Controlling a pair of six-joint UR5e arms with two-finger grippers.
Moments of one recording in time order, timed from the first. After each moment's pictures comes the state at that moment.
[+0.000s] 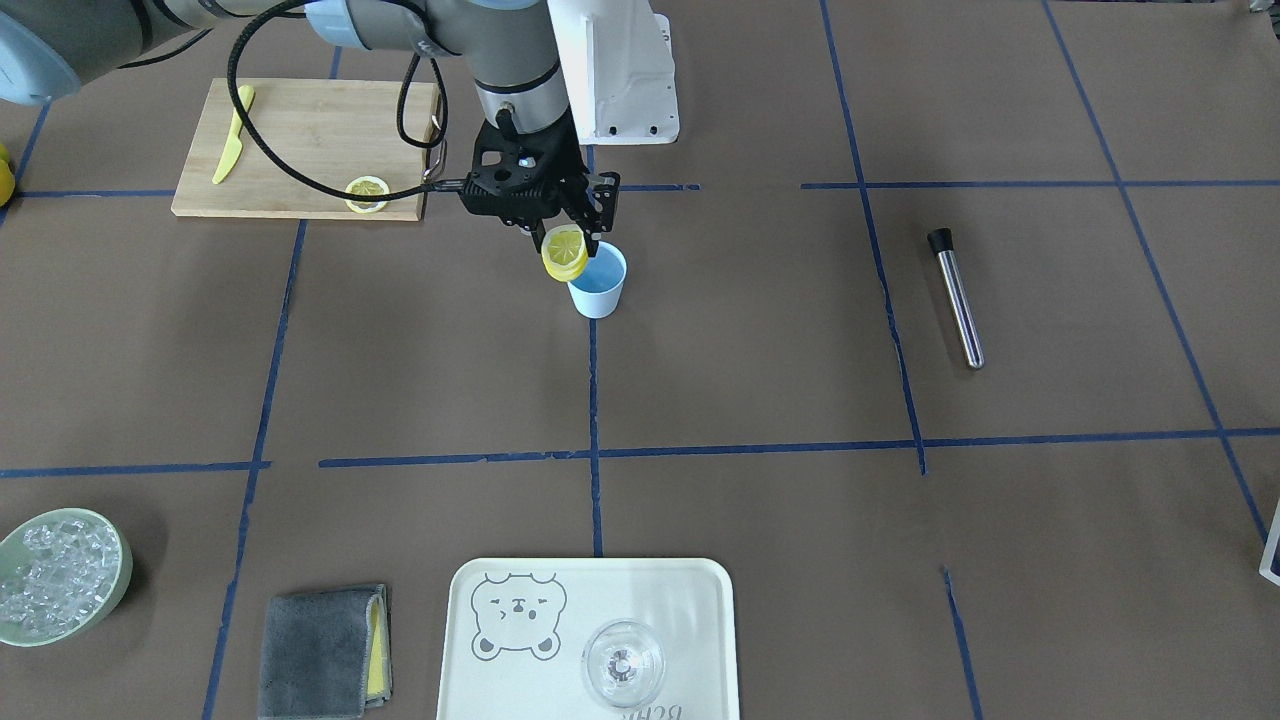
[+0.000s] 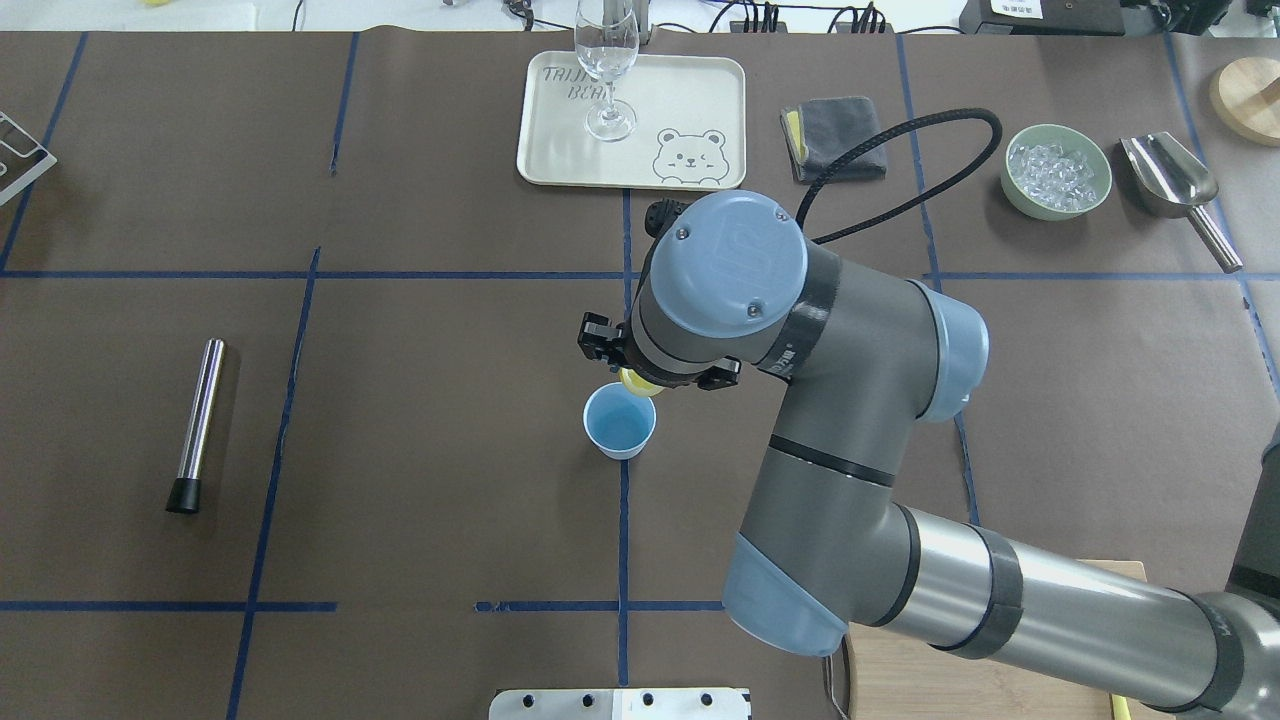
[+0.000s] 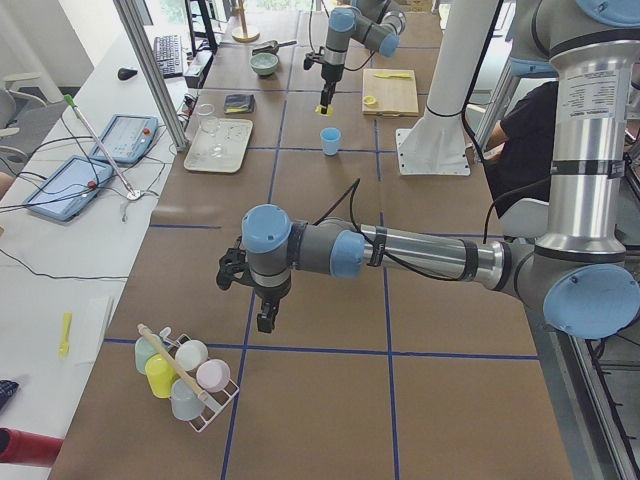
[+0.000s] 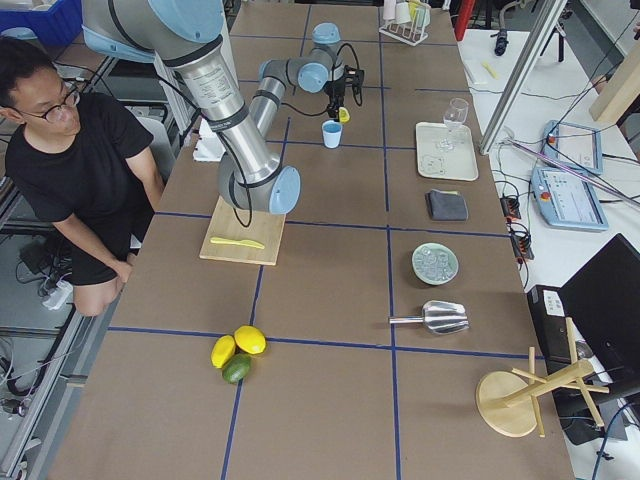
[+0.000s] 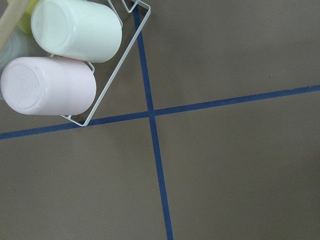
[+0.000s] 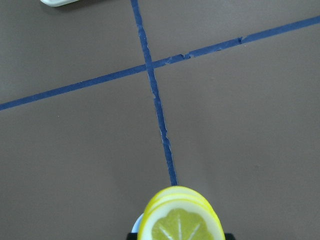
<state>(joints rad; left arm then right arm) -1.55 -1.54 -1.73 -1.57 -2.36 0.04 0.47 -0.82 1.80 -1.66 1.79 1.51</state>
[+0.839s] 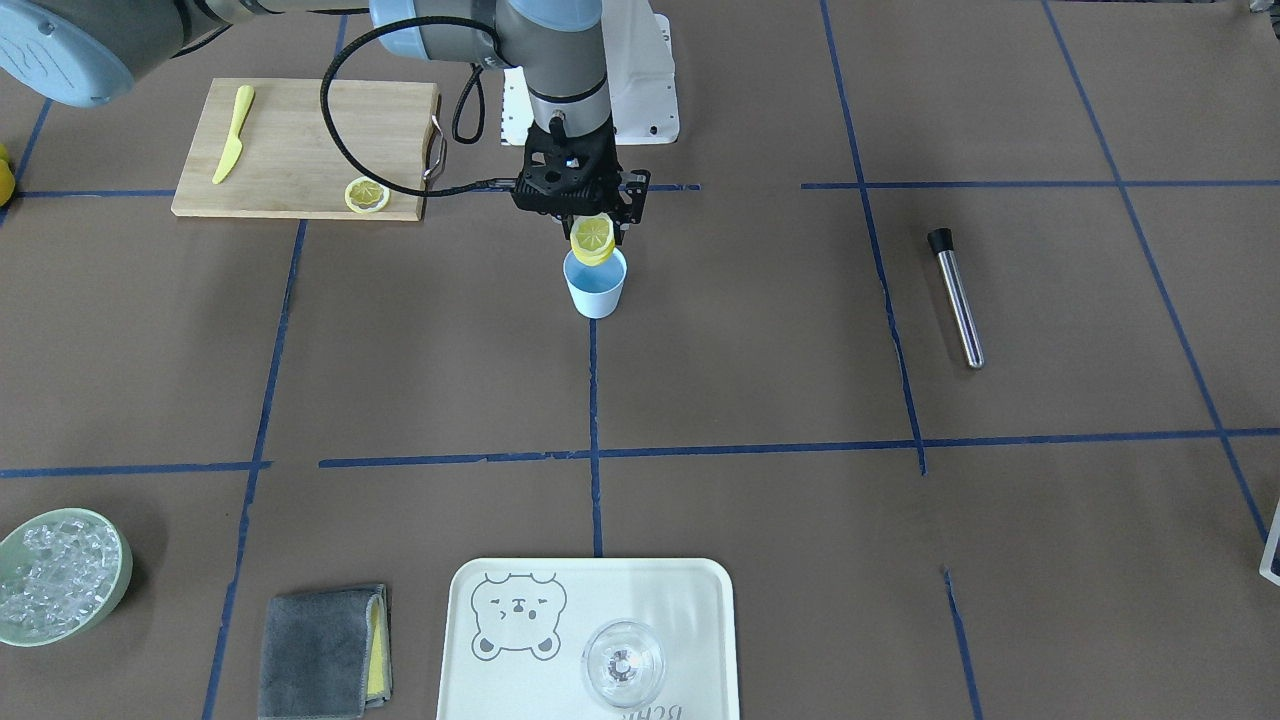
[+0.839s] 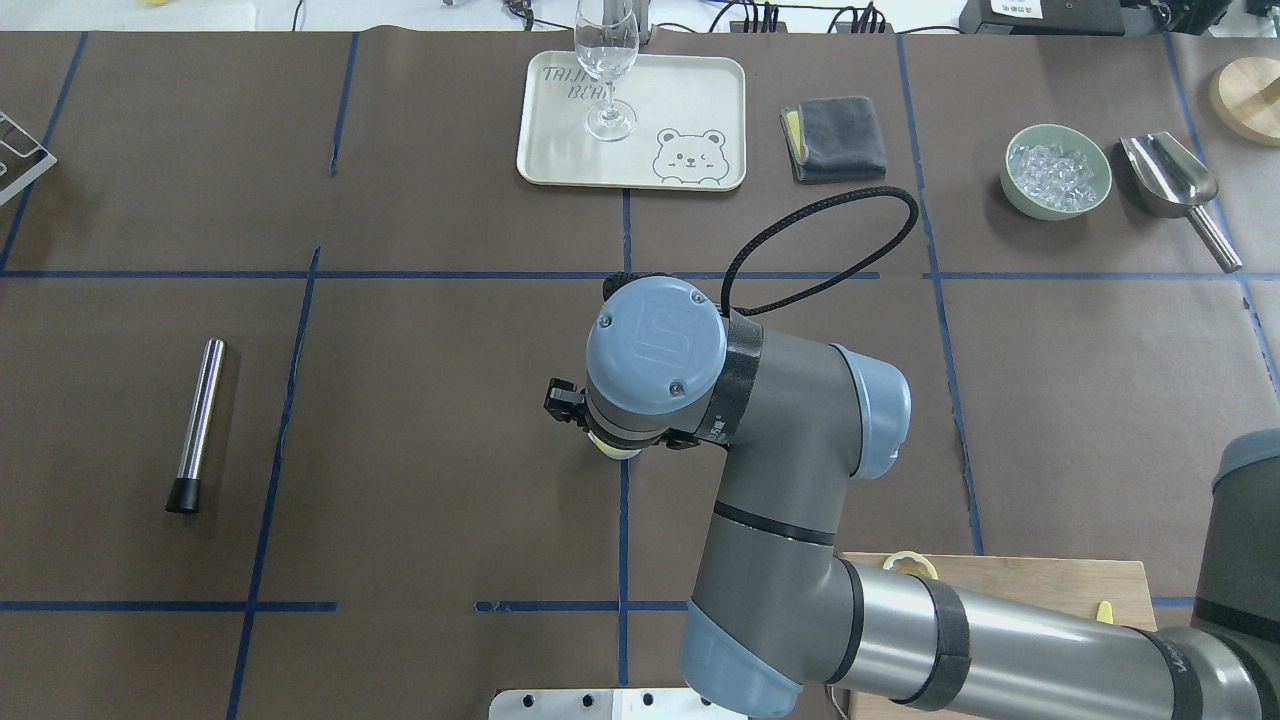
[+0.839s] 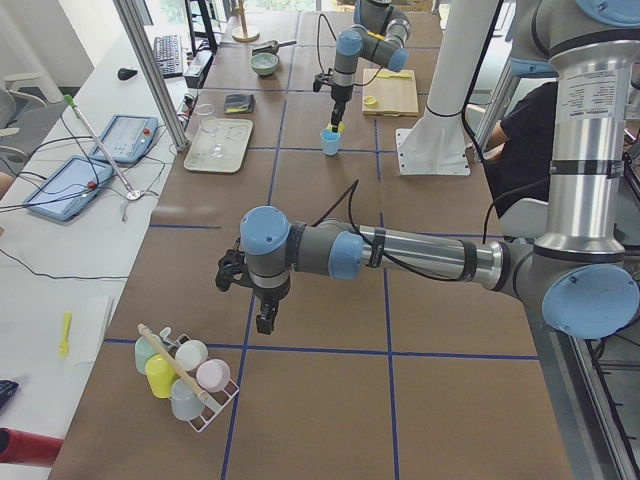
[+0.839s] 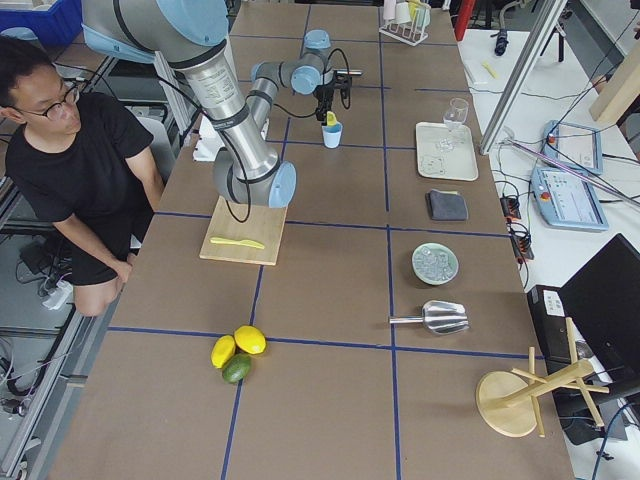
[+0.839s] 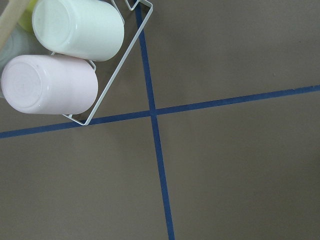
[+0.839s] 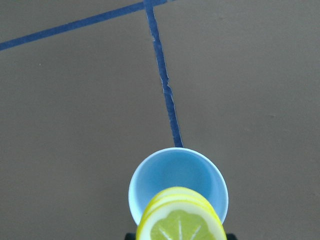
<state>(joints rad) -1.55 -1.55 -1.72 -1.58 -2.36 0.04 0.39 -0.80 1.75 -1.66 1.76 1.55</state>
